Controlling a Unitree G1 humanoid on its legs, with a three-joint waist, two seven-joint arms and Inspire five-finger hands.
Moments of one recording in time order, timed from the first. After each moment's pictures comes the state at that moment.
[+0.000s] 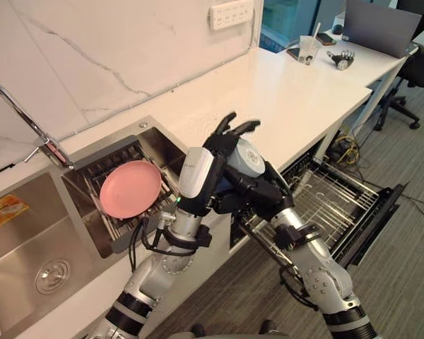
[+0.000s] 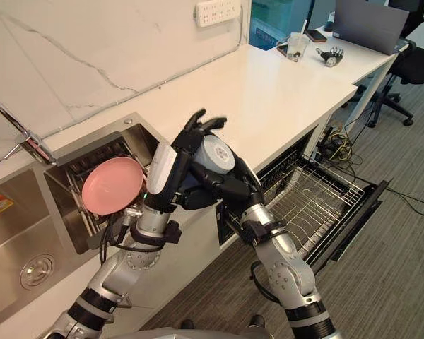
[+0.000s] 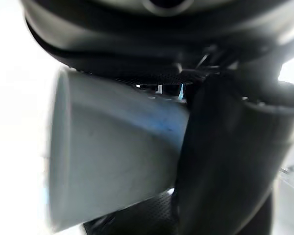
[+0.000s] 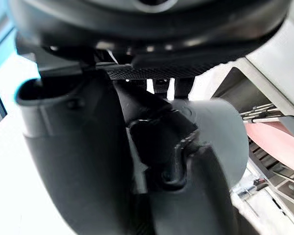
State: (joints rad) left arm -0.17 0.26 -0.43 -0.09 0.67 -0.40 0.46; right arm -0.04 -0.22 0.24 -0.21 0.84 0.09 0.07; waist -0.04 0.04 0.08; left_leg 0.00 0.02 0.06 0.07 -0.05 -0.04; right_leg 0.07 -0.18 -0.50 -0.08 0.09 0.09
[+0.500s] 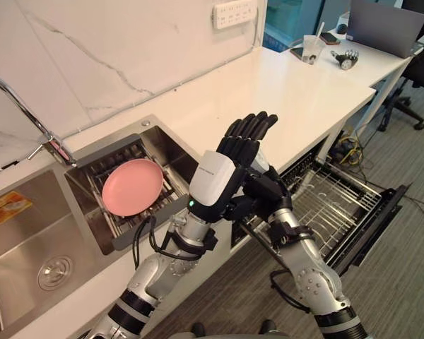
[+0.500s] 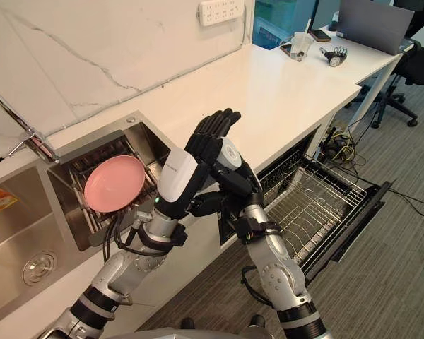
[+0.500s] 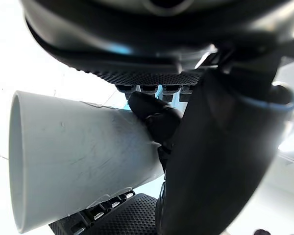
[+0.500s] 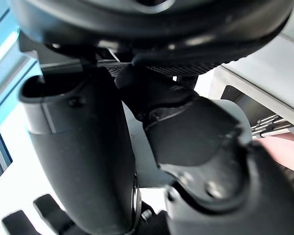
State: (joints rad) left arm -0.16 0.26 -0.47 -0.09 0.81 -0.40 0.48; right arm -0.04 -0.16 0.24 -0.17 0.94 0.03 -0.11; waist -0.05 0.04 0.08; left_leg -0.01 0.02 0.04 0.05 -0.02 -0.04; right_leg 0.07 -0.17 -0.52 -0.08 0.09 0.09
